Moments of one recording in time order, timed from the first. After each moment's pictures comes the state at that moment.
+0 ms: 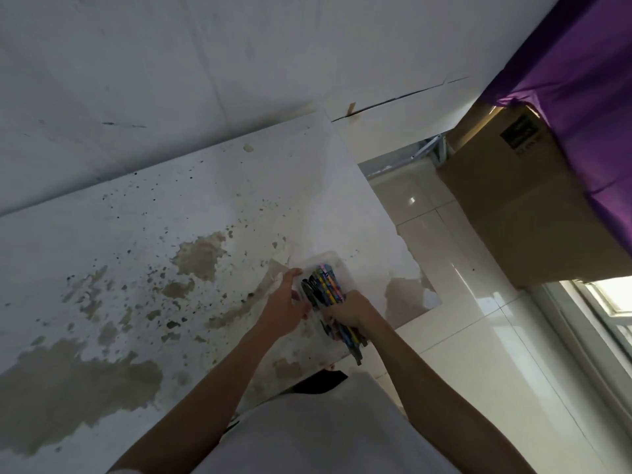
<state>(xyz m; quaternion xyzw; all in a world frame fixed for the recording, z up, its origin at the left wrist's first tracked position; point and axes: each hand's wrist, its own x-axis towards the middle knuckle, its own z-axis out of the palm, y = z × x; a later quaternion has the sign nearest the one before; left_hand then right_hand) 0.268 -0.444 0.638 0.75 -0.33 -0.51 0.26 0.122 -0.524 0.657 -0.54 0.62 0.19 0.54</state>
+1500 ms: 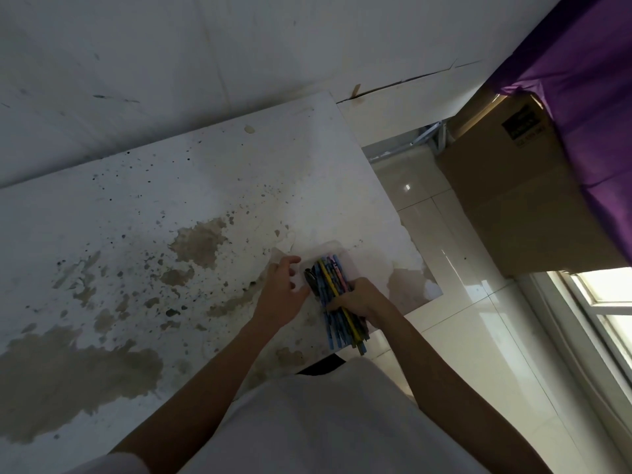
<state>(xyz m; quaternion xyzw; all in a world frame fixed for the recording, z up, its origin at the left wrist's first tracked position) 0.276 -0.440 0.638 0.79 -0.36 -0.41 0.28 0.120 -0.536 0.658 -0.53 0.62 0.17 0.56</state>
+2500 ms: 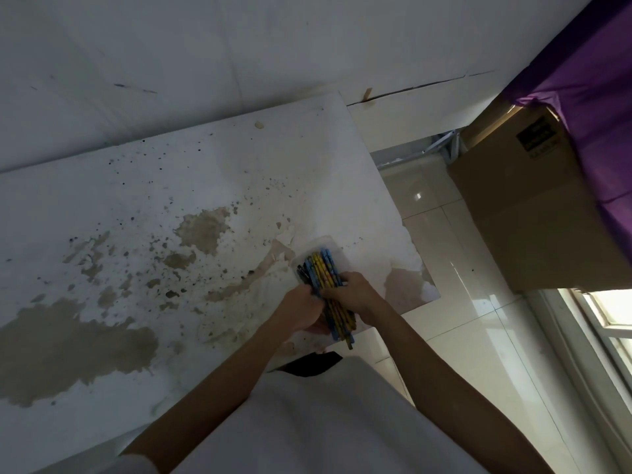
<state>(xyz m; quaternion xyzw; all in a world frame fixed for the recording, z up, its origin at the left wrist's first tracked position) 0.227 -0.436 0.651 0.74 -0.22 -0.61 0.20 0.113 -0.530 0.653 -0.58 0.57 0.11 0.57</state>
